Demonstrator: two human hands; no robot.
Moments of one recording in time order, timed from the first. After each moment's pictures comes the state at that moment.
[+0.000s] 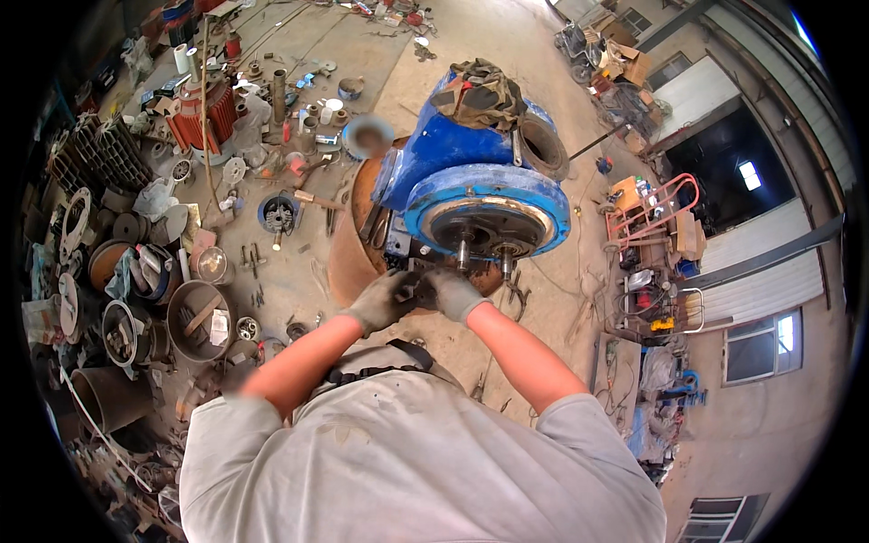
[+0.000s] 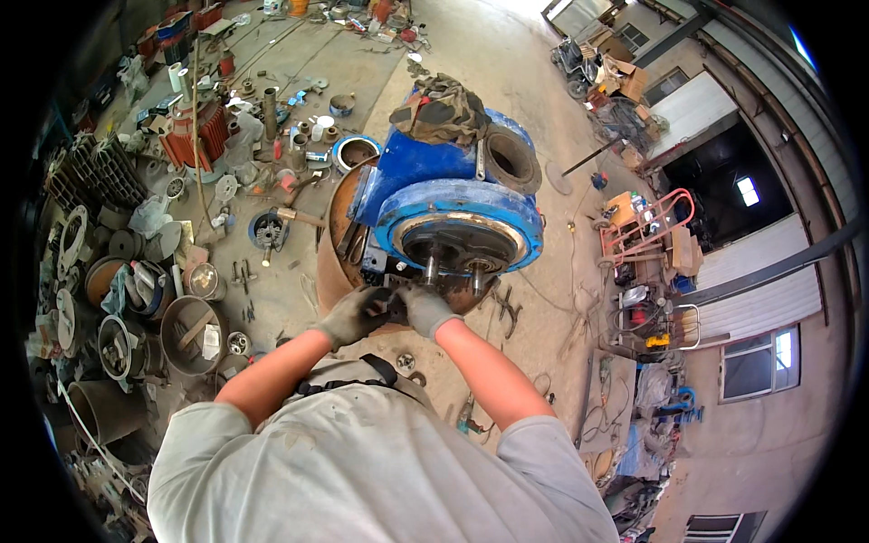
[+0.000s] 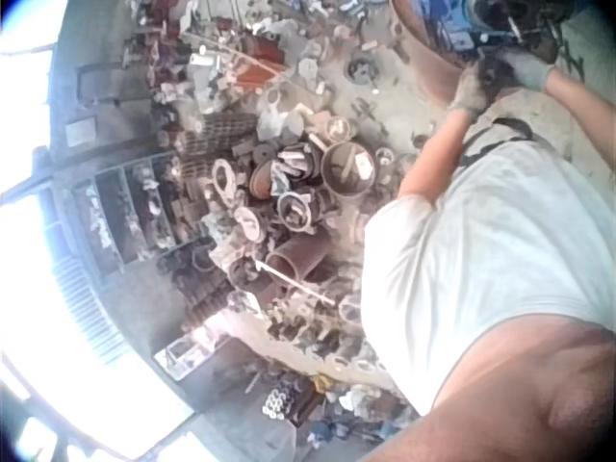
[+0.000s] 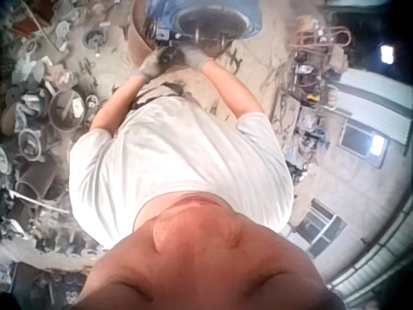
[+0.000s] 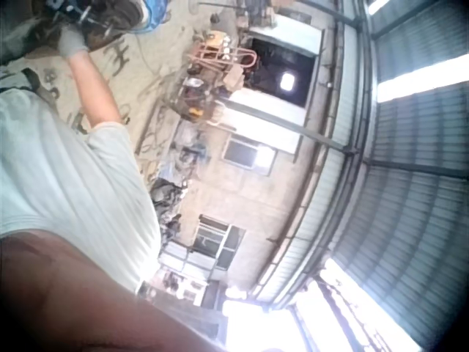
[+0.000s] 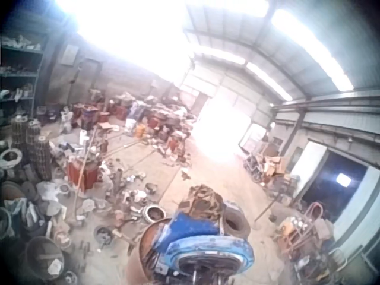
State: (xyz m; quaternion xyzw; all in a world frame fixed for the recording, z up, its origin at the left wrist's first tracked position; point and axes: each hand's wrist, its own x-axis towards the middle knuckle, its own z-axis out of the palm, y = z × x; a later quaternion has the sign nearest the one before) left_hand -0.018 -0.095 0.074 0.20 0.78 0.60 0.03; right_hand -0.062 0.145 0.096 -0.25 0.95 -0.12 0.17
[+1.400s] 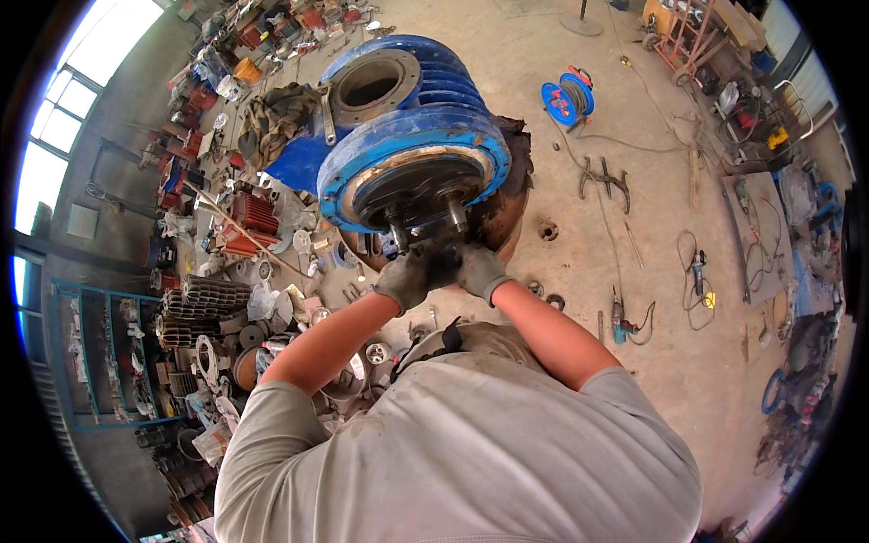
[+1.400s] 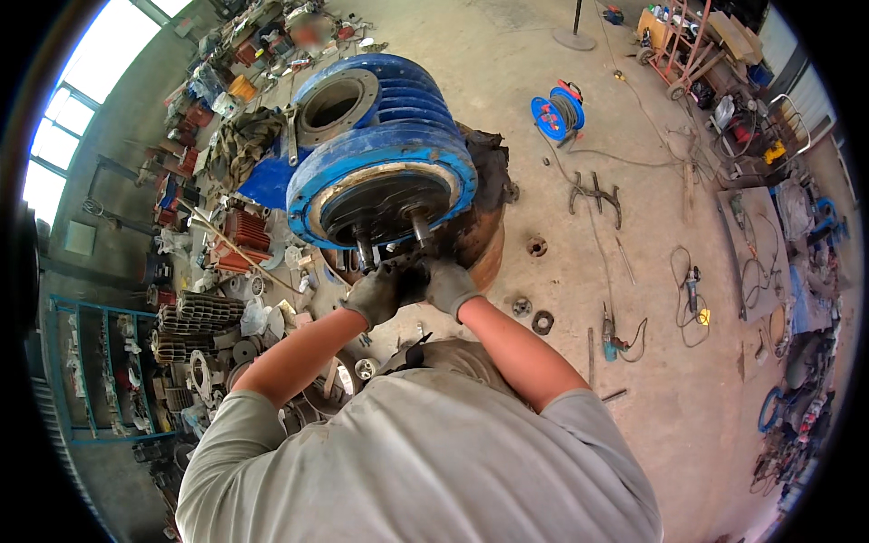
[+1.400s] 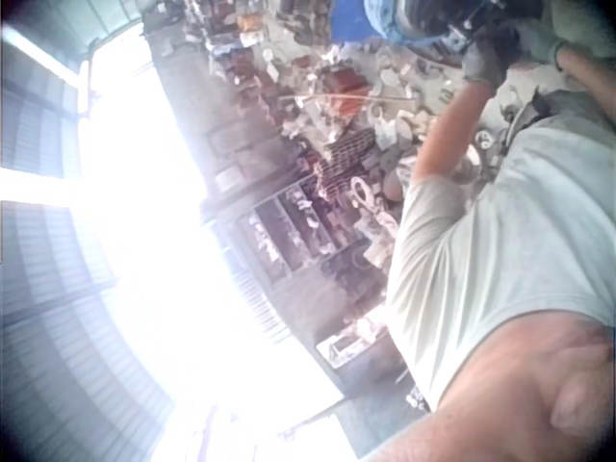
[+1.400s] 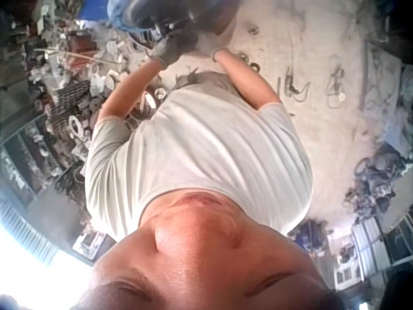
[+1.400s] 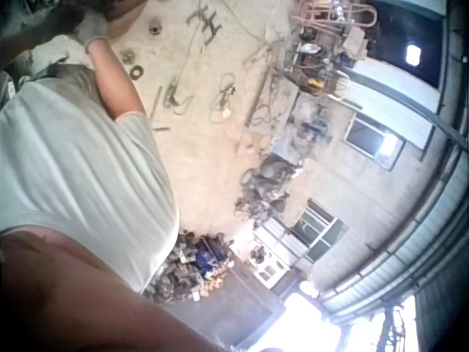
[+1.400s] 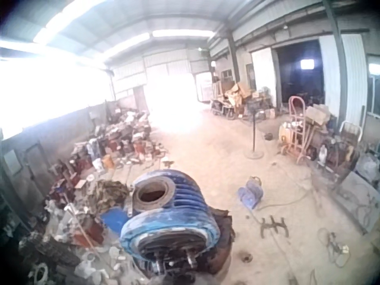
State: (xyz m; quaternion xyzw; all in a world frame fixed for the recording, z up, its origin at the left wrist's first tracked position) left_hand -0.069 0.034 0.120 0.31 0.93 0.09 0.20; right_hand -0.019 0.225 0.036 0.00 0.89 -0.45 -0.01
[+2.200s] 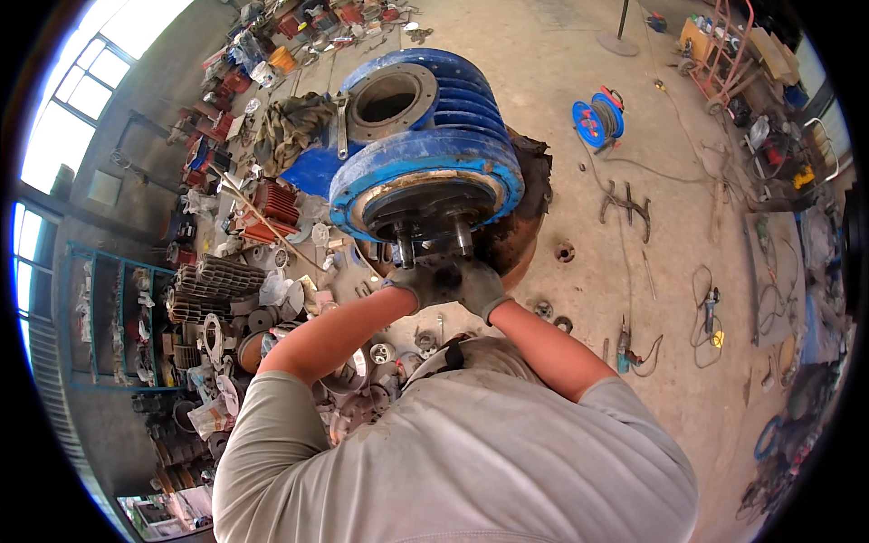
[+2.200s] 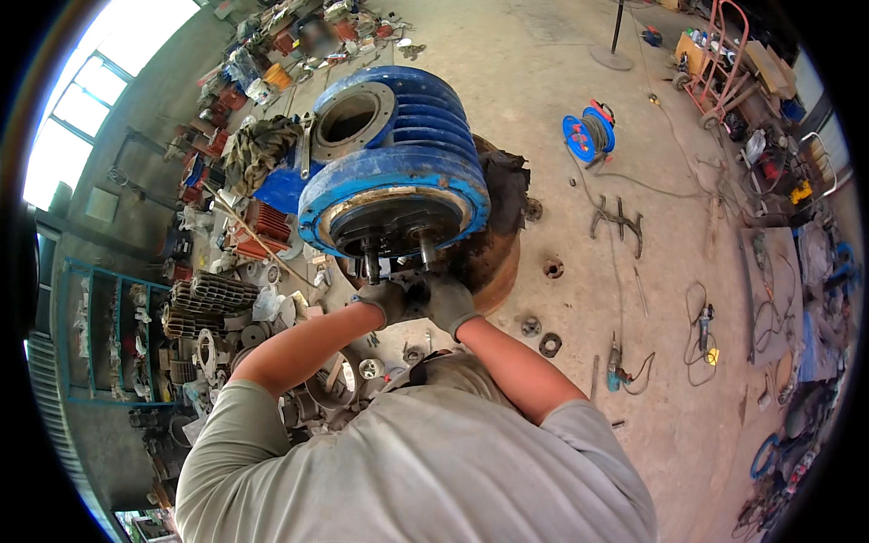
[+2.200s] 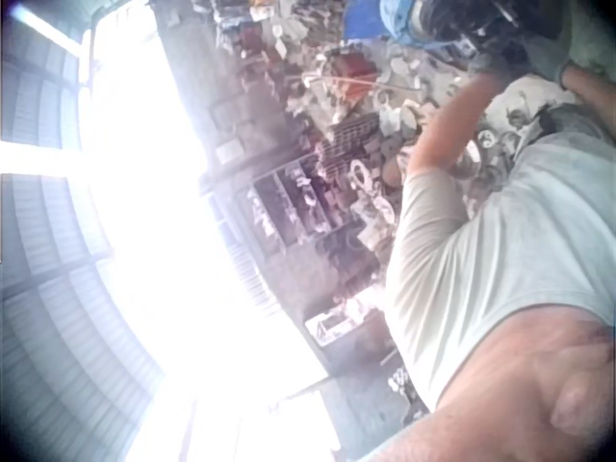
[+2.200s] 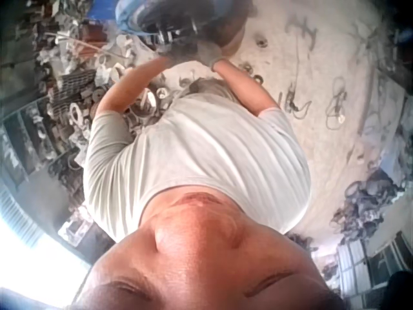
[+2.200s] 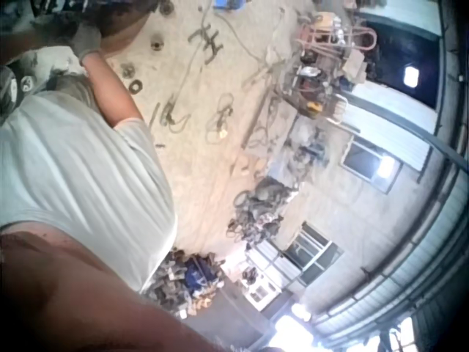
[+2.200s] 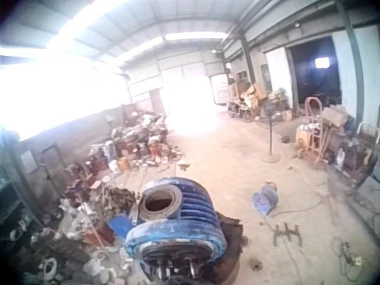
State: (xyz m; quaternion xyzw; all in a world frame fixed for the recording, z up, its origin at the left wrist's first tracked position) left_hand -0.090 0.043 0.090 0.34 0.91 0.07 0.21; right_hand -0.028 0.228 0.037 -0.07 0.88 -0.46 -0.02
